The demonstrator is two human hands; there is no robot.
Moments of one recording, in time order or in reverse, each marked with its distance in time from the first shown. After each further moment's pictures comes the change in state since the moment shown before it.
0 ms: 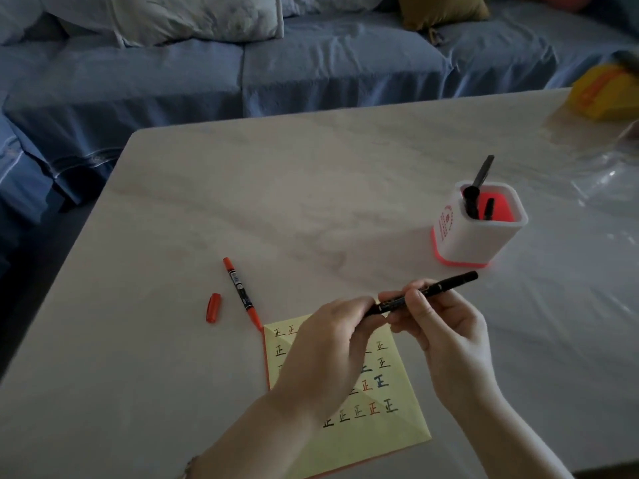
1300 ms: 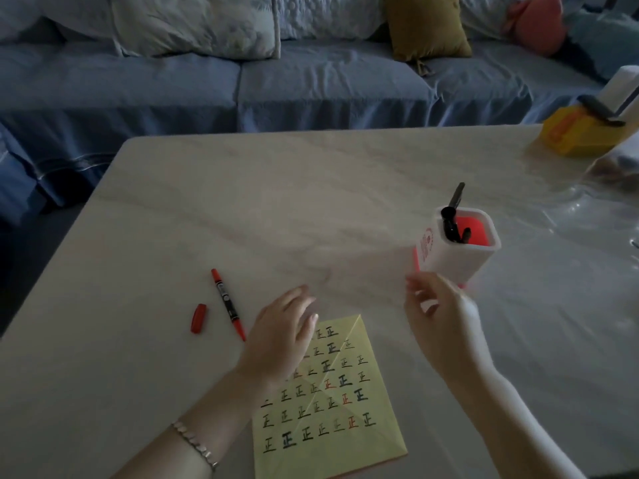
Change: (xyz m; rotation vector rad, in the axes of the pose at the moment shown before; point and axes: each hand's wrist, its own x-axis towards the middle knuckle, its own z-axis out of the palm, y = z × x) left_hand 0.009 -0.088 0.010 0.380 0.038 -0.098; right_hand 0.040 -0.001 -0.033 -1.125 0.120 -0.276
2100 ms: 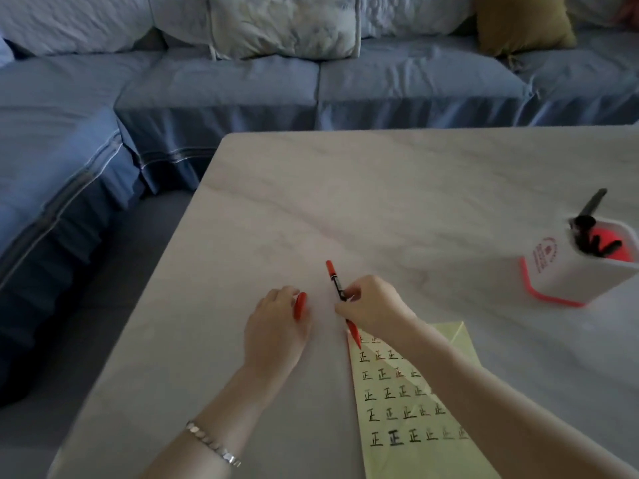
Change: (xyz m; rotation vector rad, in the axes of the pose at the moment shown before) left_hand -0.036 -0.081 -0.069 0.060 0.231 -0.517; right_hand 0.004 -0.118 0.144 -0.013 -0.714 0.111
